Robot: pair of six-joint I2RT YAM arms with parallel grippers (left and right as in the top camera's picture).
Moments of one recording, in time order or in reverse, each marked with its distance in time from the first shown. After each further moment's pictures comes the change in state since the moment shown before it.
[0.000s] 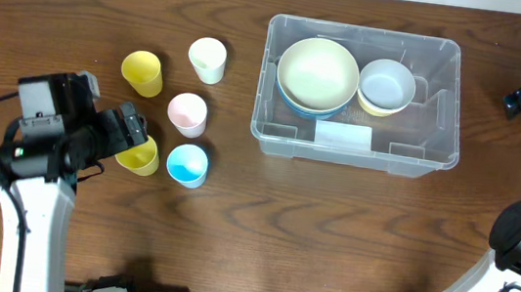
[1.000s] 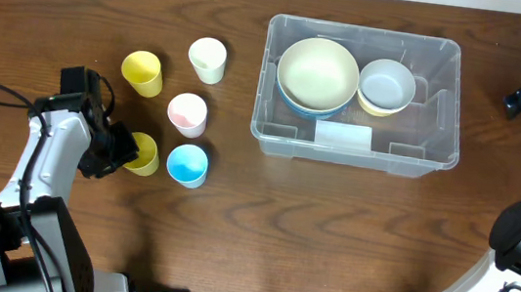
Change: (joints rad) left arm 0.000 0.410 0.000 -0.029 -0.153 -0.137; right arm 0.000 0.000 0.000 0.000 0.000 0.000
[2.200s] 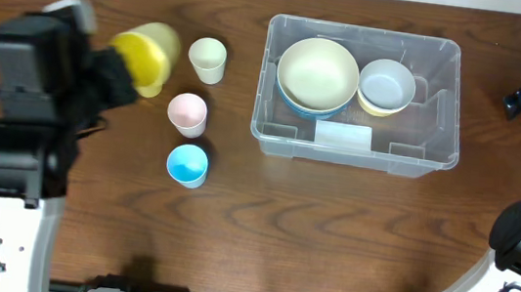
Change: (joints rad) left arm -0.267 -0.425 0.448 0.018 0.096 0.014; right arm 0.000 0.000 0.000 0.000 0.000 0.000
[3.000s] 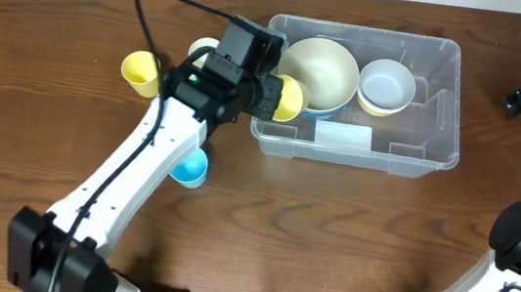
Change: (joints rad) left arm -0.461 0.465 0.000 0.159 -0.073 0.206; right arm 0.000 0.000 0.000 0.000 0.000 0.000
